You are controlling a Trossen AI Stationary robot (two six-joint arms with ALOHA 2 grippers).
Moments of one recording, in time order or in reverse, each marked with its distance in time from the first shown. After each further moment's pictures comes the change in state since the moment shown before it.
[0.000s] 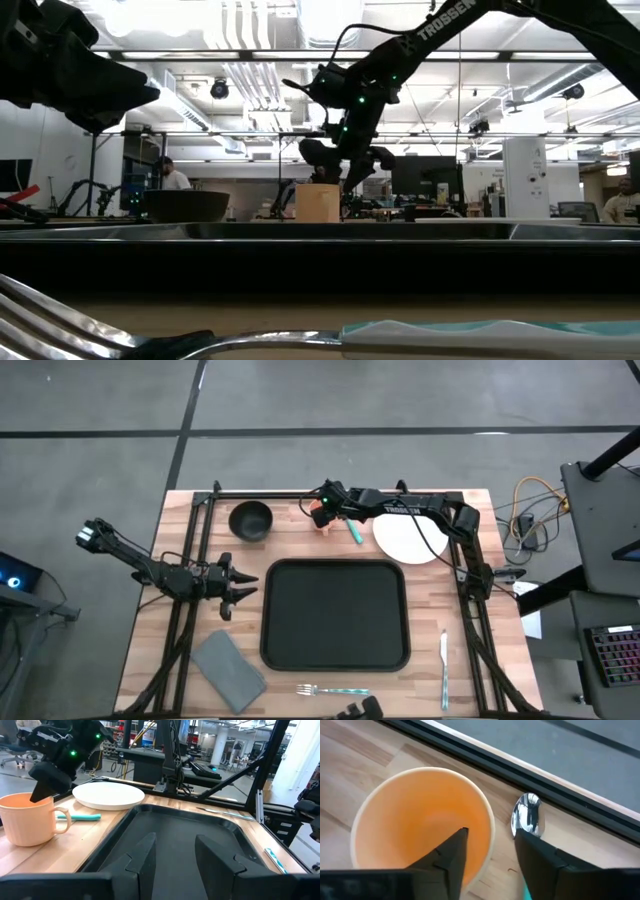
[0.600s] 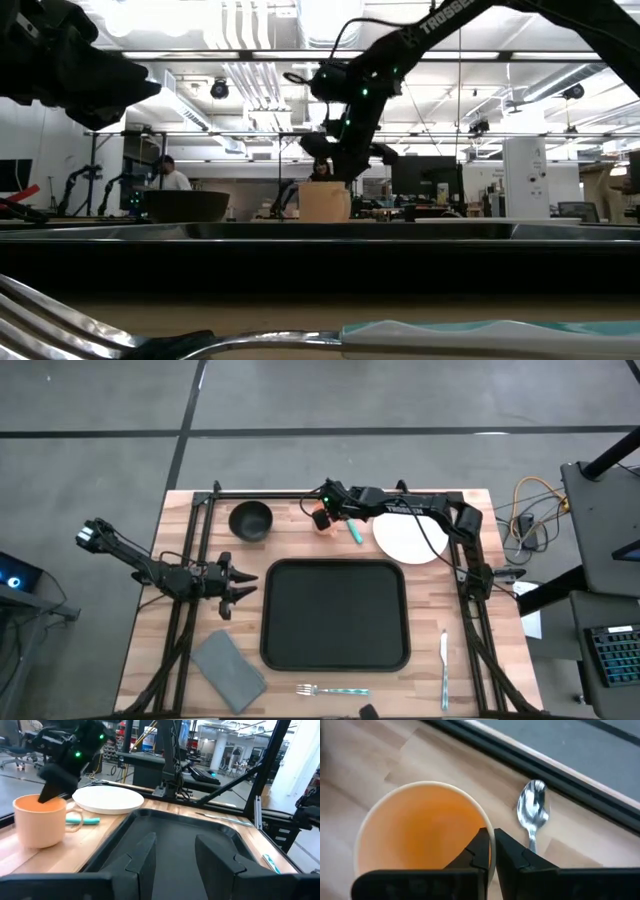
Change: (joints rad) left arm 0.000 0.000 0.002 0.030 -0.010 0.000; right arm 0.028 -0.031 0.019 -0.087 -0.069 -0.010
